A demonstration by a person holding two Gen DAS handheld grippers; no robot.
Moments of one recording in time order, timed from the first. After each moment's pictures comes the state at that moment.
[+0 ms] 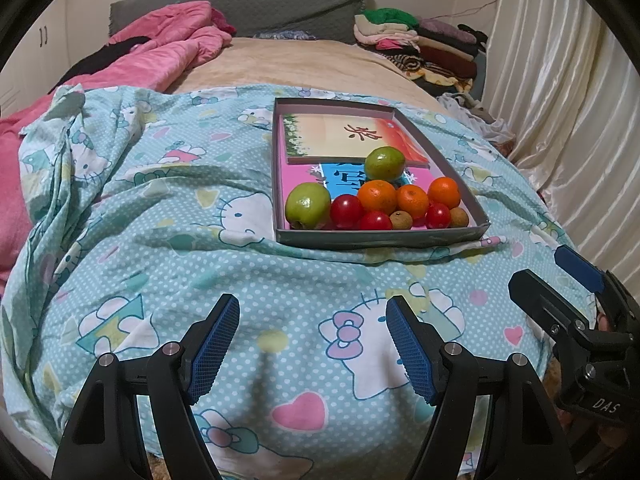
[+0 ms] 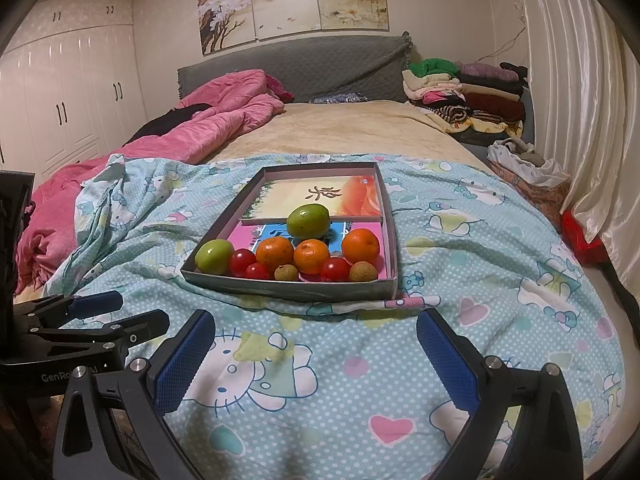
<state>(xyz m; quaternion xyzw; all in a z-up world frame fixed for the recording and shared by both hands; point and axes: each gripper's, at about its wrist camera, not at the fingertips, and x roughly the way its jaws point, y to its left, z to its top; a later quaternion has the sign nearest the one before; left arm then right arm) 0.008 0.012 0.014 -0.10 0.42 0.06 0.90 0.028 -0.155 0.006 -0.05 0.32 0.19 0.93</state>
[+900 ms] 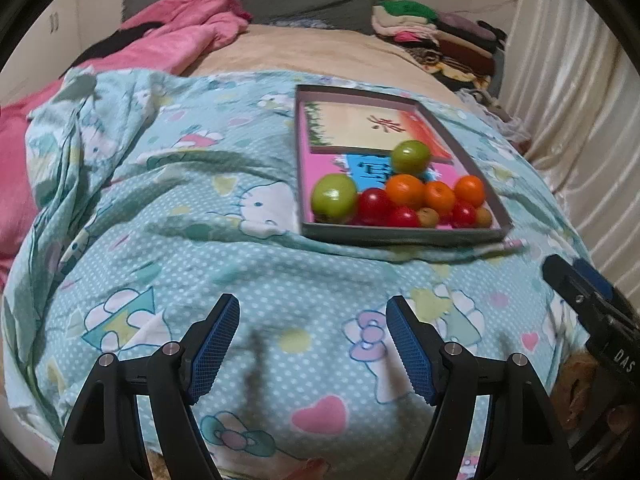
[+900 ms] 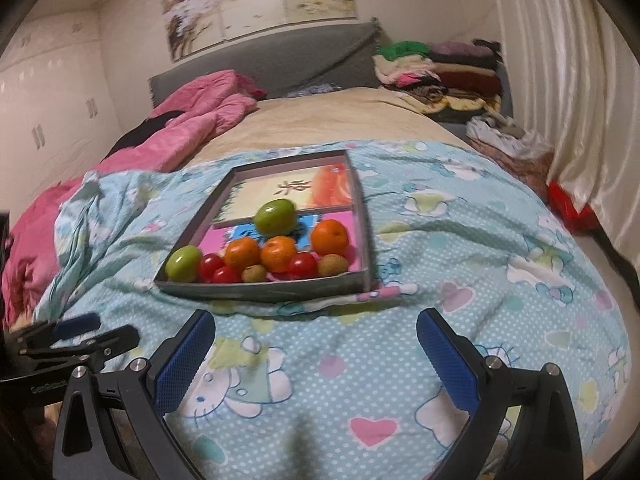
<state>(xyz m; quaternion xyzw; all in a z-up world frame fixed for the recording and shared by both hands) 0.017 0.032 0.005 -0.12 0.44 0.09 0.89 0.047 -0.177 -0.002 0.00 0.35 0.15 0.93</state>
